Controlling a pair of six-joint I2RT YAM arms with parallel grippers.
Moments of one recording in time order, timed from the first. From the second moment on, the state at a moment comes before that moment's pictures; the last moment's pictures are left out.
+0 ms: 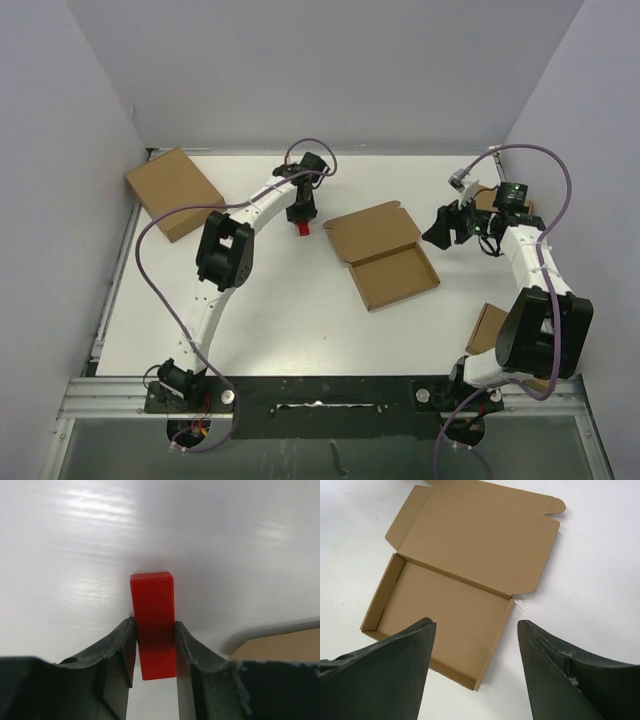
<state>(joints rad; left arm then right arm) -0.54 2.52 2.27 -0.92 -0.26 -0.68 -0.22 1.46 1.08 -0.55 -0.85 -0.54</state>
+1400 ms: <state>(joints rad) -0.68 1.79 1.17 0.07 0.57 -0.15 -0.23 1.45 1.07 -0.53 -0.87 -0.53</state>
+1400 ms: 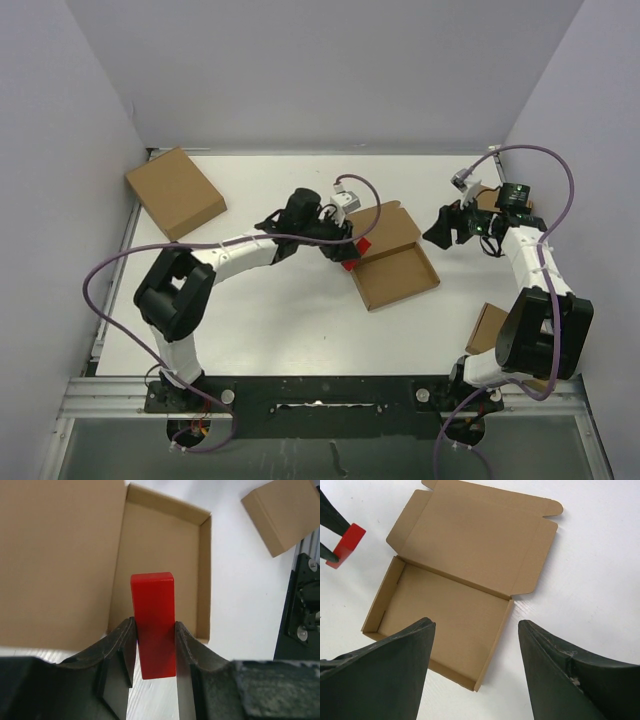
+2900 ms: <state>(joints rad) -0.89 2.27 1.77 -0.33 0.32 -0.04 -0.35 1.45 1.05 -0.48 -0.82 -0.45</state>
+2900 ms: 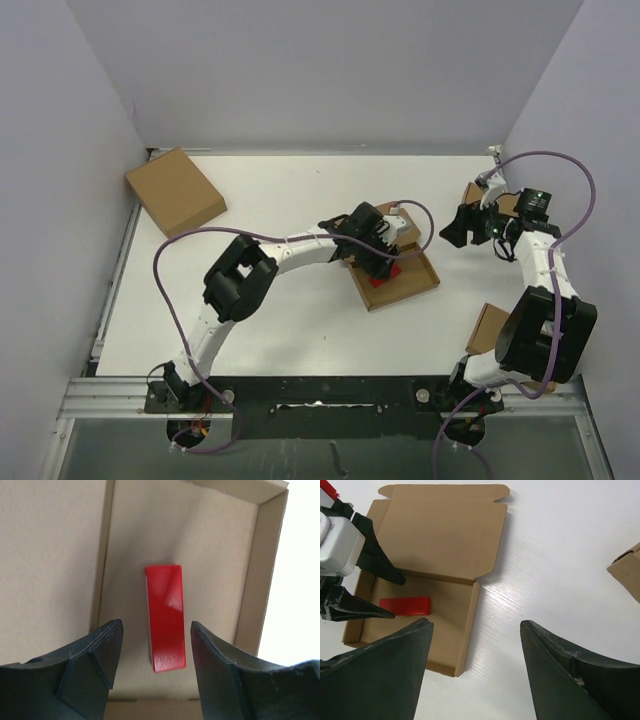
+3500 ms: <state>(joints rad) -0.59 1.60 0.96 0.34 0.28 -0.29 -0.29 1.39 1.01 -0.37 -0.96 -0.47</state>
